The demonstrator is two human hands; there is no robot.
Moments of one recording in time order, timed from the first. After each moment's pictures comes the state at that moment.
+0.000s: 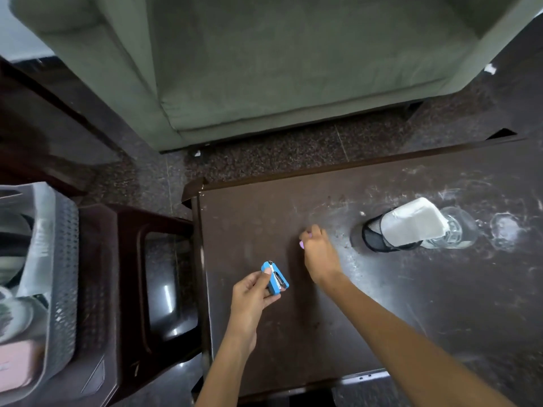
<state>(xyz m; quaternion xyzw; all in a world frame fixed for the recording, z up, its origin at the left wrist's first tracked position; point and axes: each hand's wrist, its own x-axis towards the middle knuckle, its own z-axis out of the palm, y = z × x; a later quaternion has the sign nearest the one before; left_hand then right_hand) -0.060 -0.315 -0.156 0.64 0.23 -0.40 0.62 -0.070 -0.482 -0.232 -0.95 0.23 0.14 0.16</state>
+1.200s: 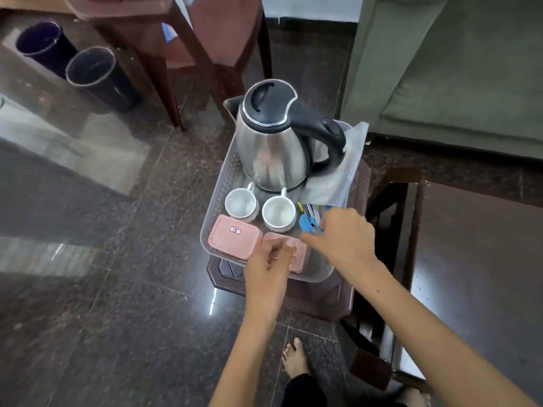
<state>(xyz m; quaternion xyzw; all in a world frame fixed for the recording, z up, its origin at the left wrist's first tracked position) 0.003 0.067 -0.062 0.72 0.27 -0.15 0.63 0.056 -0.059 -0.058 -0.96 0.10 0.17 0.18</state>
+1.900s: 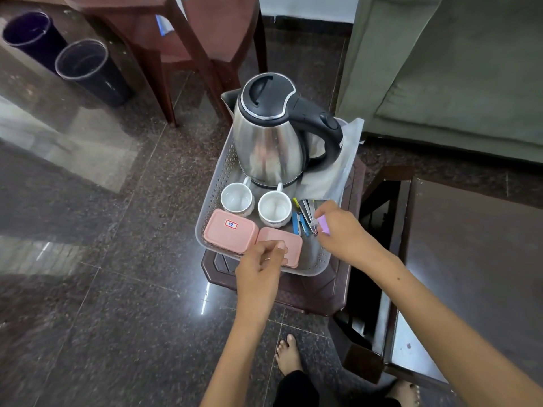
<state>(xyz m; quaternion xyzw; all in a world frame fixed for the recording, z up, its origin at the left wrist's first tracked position) -0.008 0.077 -0.075 0.74 0.26 -0.14 0.60 0.058 -0.077 -0.078 -0.91 0.04 0.26 0.32</state>
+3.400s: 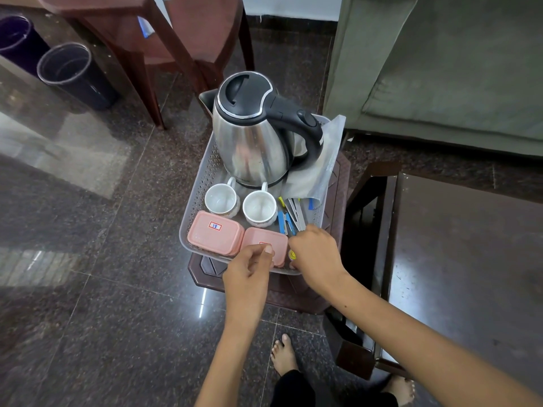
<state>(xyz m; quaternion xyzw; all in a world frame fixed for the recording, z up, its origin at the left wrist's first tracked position) -0.014 0.068 -0.082 0.76 0.25 -0.11 0.59 0.026 -0.053 -0.096 -0.97 -0.12 0.20 0.01</state>
